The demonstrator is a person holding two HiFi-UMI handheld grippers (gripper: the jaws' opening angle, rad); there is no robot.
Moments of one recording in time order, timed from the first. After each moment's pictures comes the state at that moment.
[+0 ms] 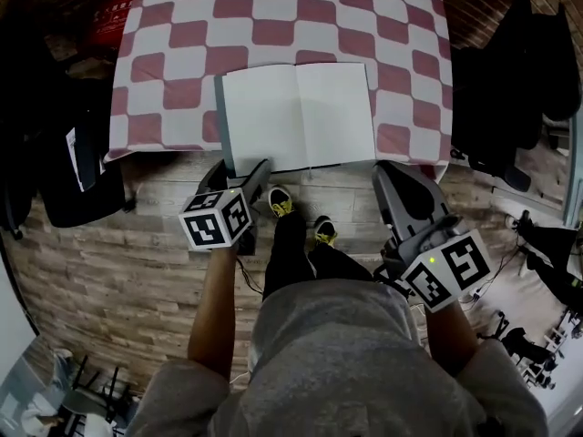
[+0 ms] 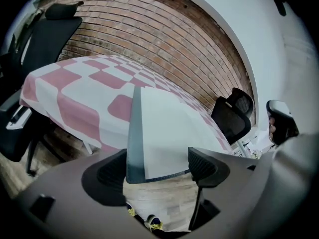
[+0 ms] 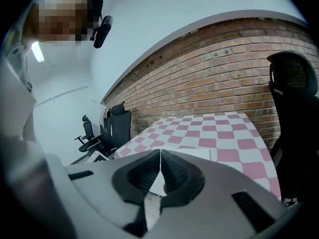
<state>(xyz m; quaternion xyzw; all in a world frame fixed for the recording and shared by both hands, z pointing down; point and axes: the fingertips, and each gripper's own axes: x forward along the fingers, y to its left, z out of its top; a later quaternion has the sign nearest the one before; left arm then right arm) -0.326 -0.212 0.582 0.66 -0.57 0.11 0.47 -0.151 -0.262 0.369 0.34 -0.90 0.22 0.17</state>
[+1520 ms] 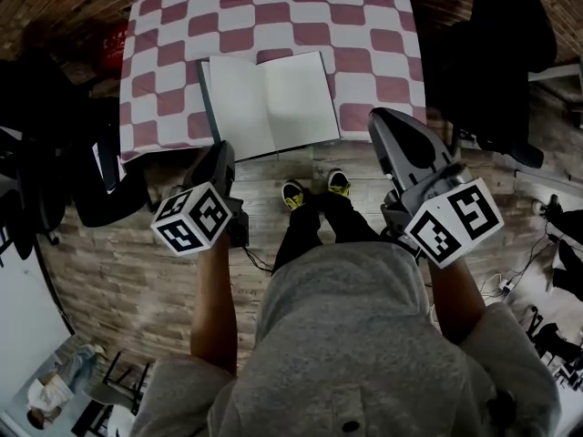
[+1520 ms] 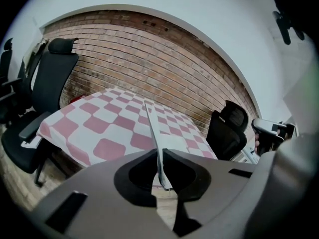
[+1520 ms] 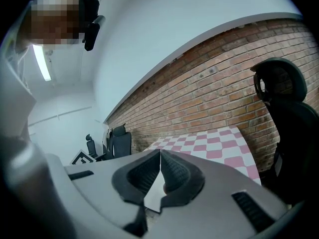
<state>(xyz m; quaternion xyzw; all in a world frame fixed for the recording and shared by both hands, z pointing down) -0.286 -0.227 0.451 0.65 -0.64 0.08 0.40 -0.059 -0.297 0.310 0.34 -0.91 0.22 0.06</state>
